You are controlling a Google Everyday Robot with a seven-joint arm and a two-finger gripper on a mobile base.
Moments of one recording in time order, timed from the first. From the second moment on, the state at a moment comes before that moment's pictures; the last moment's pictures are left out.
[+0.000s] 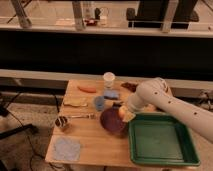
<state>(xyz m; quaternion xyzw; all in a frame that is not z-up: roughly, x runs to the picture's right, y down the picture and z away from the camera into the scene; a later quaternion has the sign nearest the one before) 0.118 0.116 0.778 -0.24 -0.14 0.08 0.96</state>
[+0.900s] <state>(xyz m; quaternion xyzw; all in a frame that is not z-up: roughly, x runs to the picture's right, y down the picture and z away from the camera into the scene) 0.142 0.065 0.779 -0.13 -0.15 0.09 0.98</state>
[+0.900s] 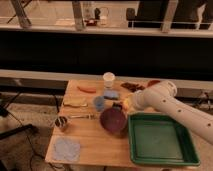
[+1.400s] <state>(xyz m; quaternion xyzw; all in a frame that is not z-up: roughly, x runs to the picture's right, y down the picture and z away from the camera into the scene) 0.205 0.005 0.832 -0.13 -0.14 0.10 0.98</state>
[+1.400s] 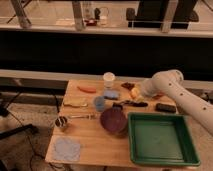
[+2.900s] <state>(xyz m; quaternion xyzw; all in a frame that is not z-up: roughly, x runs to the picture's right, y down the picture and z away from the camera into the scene) 0.297 -0.056 0.932 -0.07 -0.04 0.12 0.99</state>
